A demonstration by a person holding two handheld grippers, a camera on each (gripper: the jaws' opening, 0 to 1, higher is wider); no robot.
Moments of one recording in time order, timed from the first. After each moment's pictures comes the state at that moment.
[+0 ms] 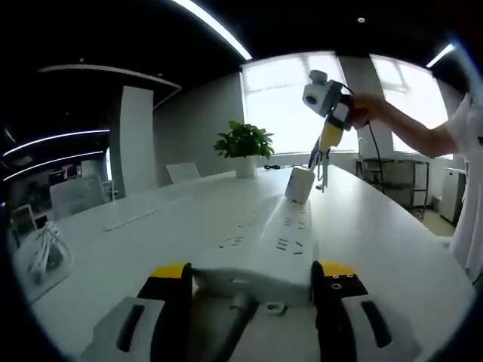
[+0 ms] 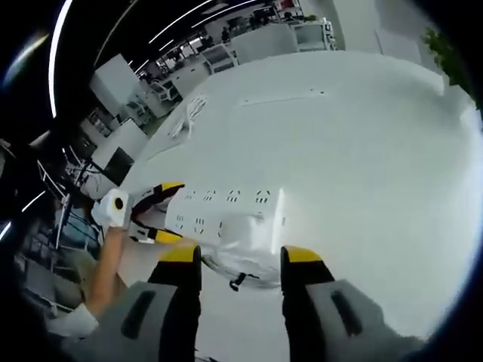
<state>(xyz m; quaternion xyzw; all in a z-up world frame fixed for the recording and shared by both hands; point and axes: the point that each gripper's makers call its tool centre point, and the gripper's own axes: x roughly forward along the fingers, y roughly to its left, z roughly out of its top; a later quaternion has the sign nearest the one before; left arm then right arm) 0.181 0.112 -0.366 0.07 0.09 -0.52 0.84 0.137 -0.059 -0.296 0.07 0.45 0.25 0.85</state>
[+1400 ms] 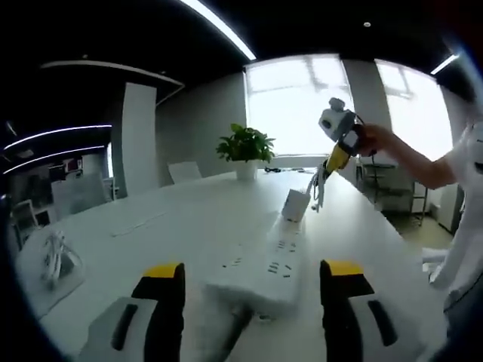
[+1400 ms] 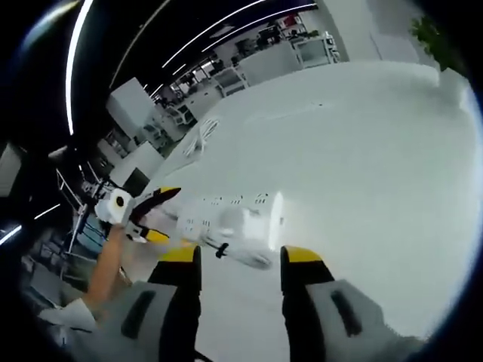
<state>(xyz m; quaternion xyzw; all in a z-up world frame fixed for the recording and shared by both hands) 0.166 0.127 -0.318 0.06 0.10 -0.52 0.85 0.120 -0.082 -0.286 0.12 0.38 0.28 0.87</state>
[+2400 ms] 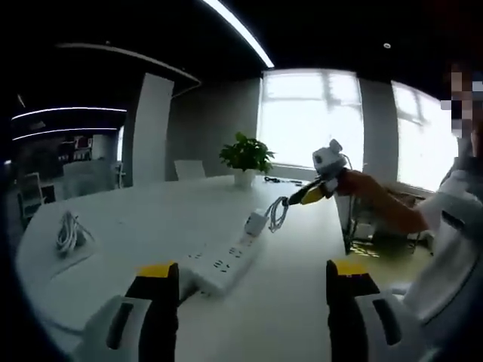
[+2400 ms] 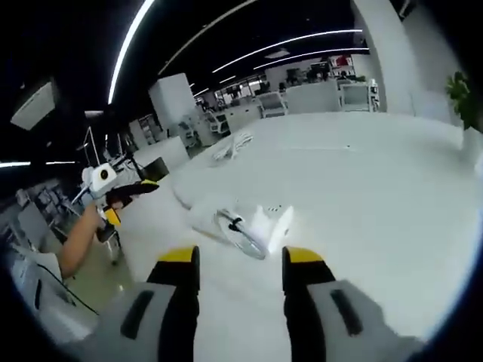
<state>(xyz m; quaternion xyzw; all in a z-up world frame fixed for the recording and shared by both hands) 0.071 0.156 -0.279 -0.01 0.13 -0.50 0.86 0.099 -0.091 -0.282 0.04 0.26 0.37 0.89</state>
